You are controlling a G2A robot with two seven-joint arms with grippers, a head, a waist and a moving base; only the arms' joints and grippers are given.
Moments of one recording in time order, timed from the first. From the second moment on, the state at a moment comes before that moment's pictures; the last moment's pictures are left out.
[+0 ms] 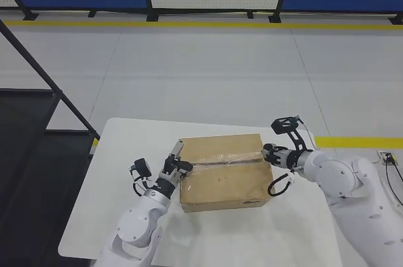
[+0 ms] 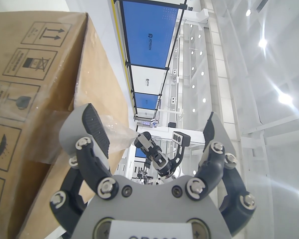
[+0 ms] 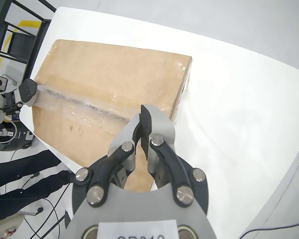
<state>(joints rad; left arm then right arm) 1.18 -1.40 -1.26 -1.71 -0.24 0.12 -0.09 -0.76 -1.04 1.23 -1.64 -0.64 0.04 1.02</state>
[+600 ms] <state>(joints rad) 1.18 -1.40 -1.26 -1.71 -0.24 0.12 -0.10 -0.76 -1.05 1.16 -1.67 -0.75 0.16 1.04</state>
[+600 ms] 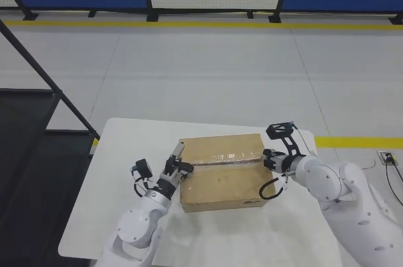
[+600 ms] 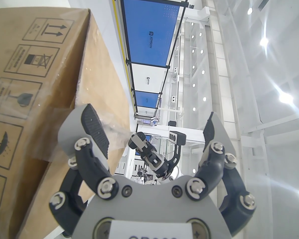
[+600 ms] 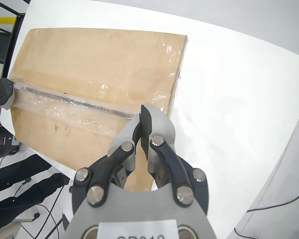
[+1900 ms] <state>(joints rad) 1.20 -1.40 -1.27 -1.72 -0.24 0.12 -0.12 -0.85 -1.04 1.31 -1.75 -0.60 0.08 1.02</state>
